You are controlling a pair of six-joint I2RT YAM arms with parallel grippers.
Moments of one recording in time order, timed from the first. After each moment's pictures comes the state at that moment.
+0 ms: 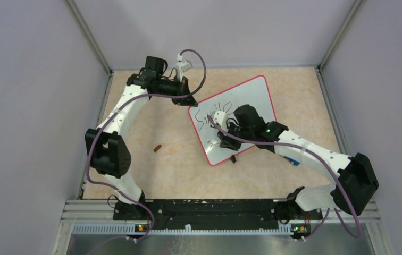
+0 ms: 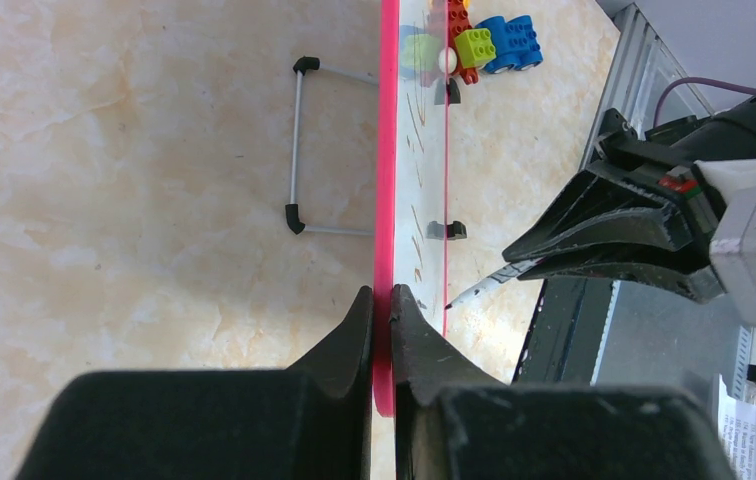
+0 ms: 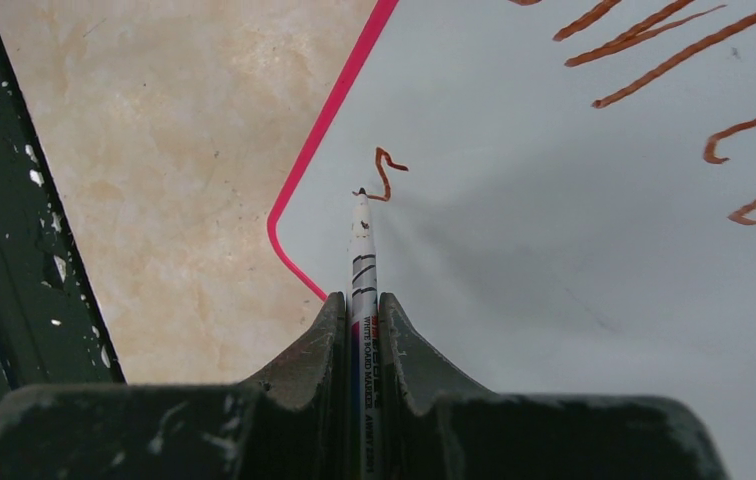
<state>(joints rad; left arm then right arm) -0.26 1.74 1.63 -0.76 0.95 0.17 0.78 1.33 0.99 -0.42 -0.32 -0.34</state>
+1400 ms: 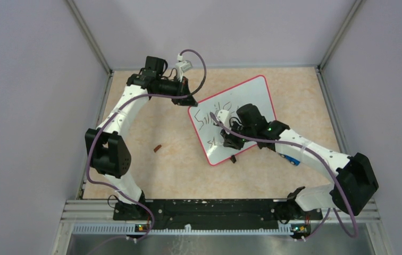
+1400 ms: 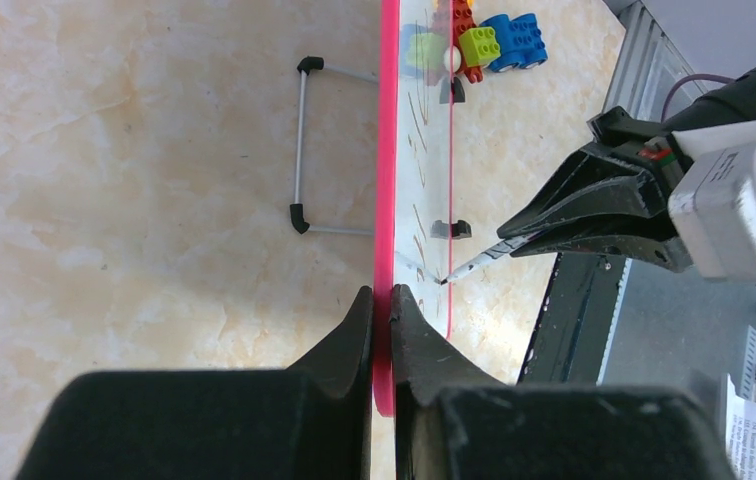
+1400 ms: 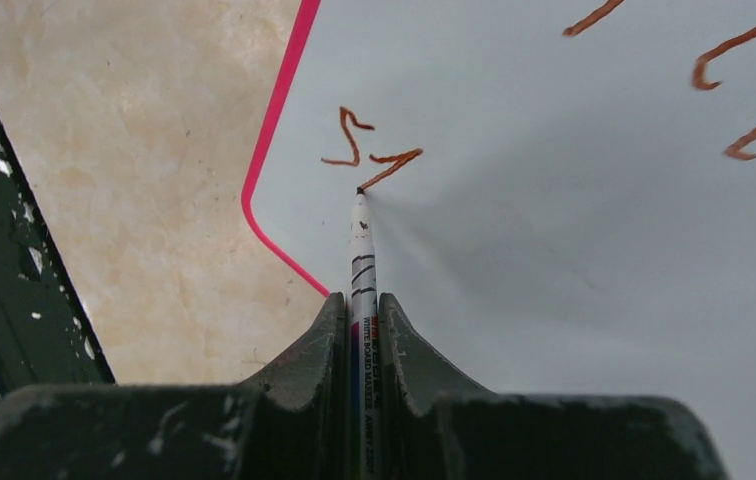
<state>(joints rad) -0.26 1.74 1.63 -0.76 0.94 0.18 0.73 1.32 0.99 -0.44 -0.31 -0.33</state>
